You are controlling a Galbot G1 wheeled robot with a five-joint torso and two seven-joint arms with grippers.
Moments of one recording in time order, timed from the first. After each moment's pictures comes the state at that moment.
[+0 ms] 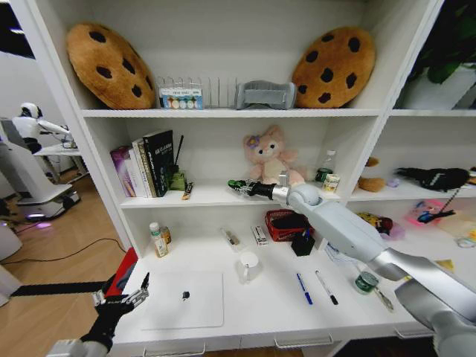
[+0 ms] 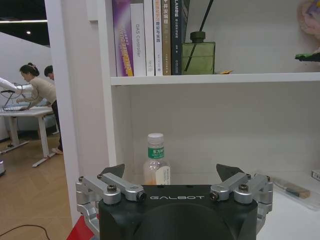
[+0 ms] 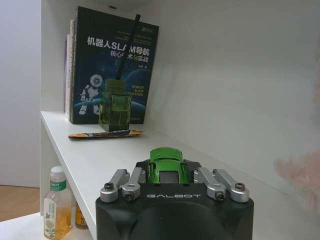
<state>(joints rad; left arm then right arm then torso) 1.99 -1.39 -0.87 -2.41 -0.35 0.12 0.04 -0.05 0.91 -0.42 1.30 0.93 -0.20 -0.56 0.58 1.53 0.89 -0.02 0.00</state>
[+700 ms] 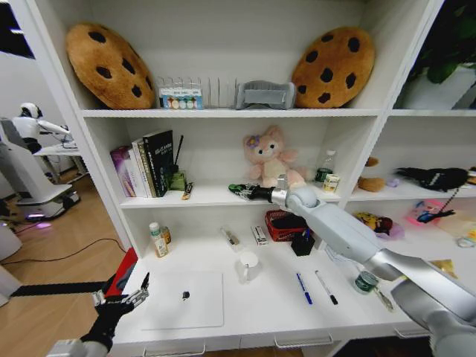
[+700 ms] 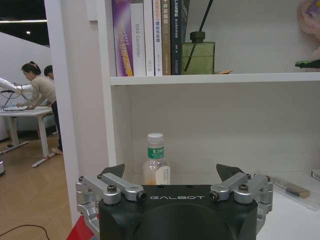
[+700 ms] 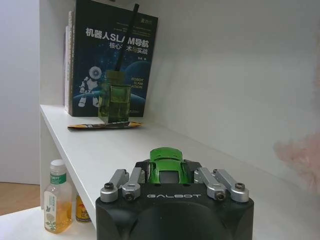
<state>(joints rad) 1.99 -1.39 -0.87 -2.41 -0.35 0.12 0.04 -0.07 0.91 -0.40 1.28 0.91 -0.19 -0.58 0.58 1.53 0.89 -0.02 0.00</state>
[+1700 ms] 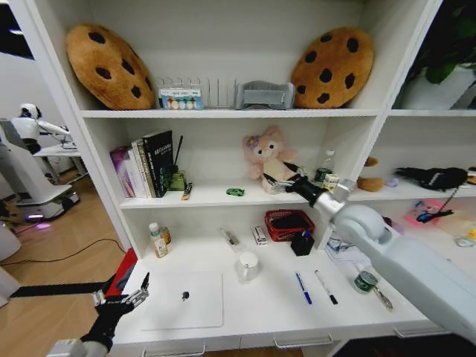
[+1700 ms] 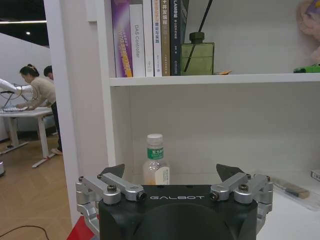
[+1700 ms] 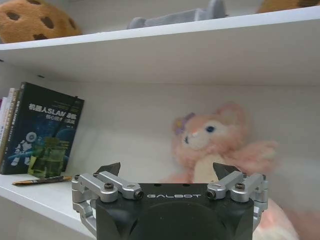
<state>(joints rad) 1.99 -1.39 -0.87 -2.41 -0.35 0.12 0.04 -1.02 0.55 0.43 2.10 0.94 -0.08 0.02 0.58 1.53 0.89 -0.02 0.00</state>
